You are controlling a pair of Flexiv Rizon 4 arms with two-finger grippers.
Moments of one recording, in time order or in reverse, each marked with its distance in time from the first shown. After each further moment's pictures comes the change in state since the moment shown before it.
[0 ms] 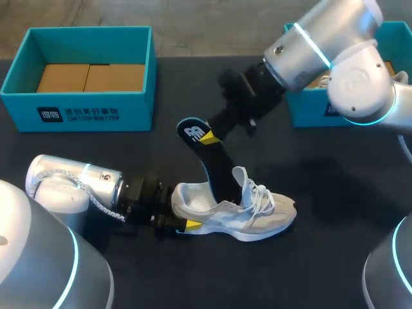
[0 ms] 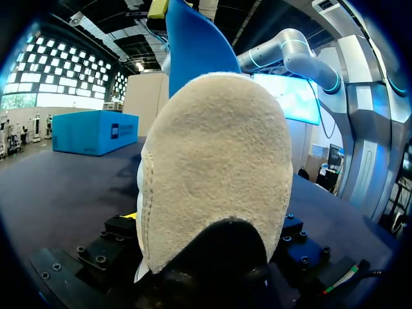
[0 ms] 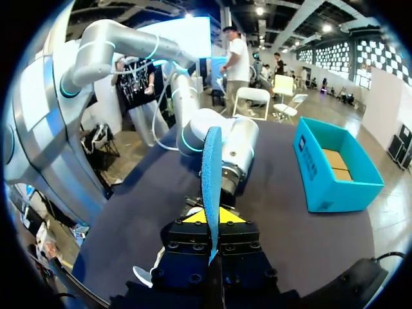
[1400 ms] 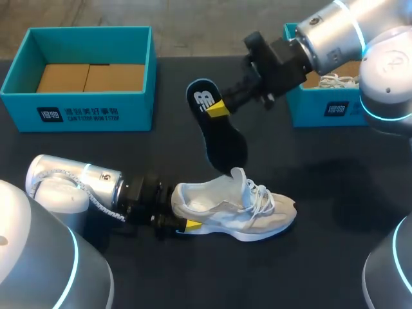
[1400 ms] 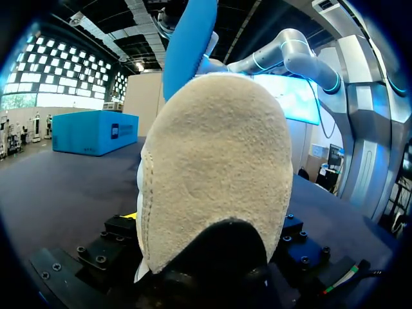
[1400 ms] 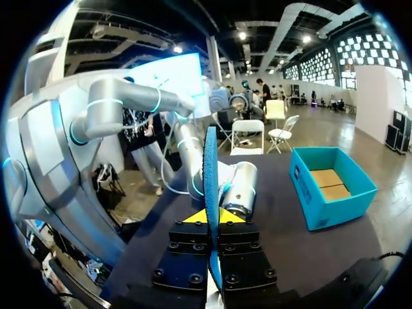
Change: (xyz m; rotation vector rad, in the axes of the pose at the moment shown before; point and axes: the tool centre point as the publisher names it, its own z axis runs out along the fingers) left arm 0.000 0.000 0.000 0.000 0.000 0.000; right arm 0.020 0.067 -0.066 -0.238 0.018 0.119
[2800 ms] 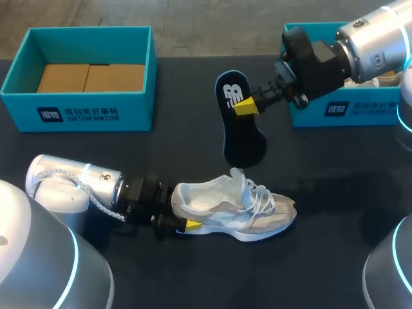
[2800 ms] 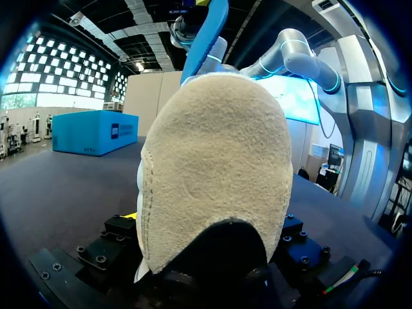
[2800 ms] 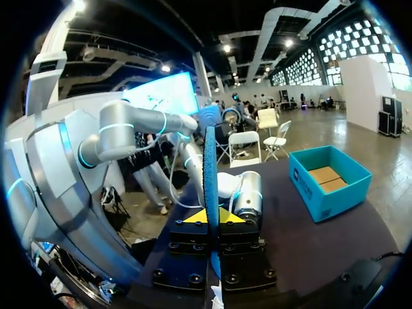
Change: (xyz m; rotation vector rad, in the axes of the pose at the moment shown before) left arm 0.000 0.000 0.000 0.000 0.000 0.000; right arm 0.041 0.007 -0.044 -0.103 -0.025 0.106
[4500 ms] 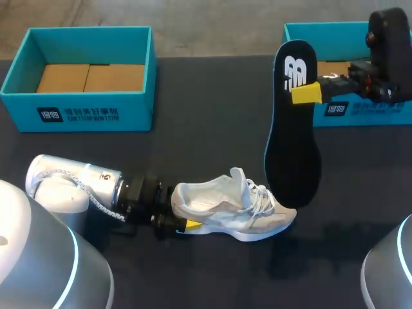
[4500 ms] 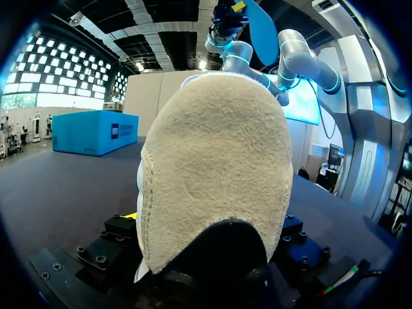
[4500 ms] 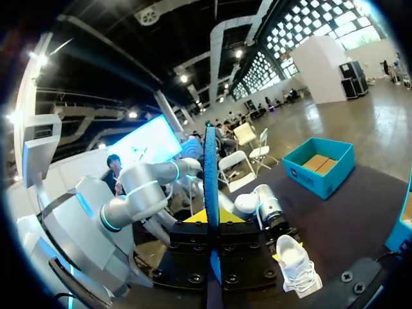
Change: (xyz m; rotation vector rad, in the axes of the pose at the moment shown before) left arm 0.000 0.000 0.000 0.000 0.000 0.000; right arm 0.116 0.055 -0.079 -0.201 -0.112 0.337
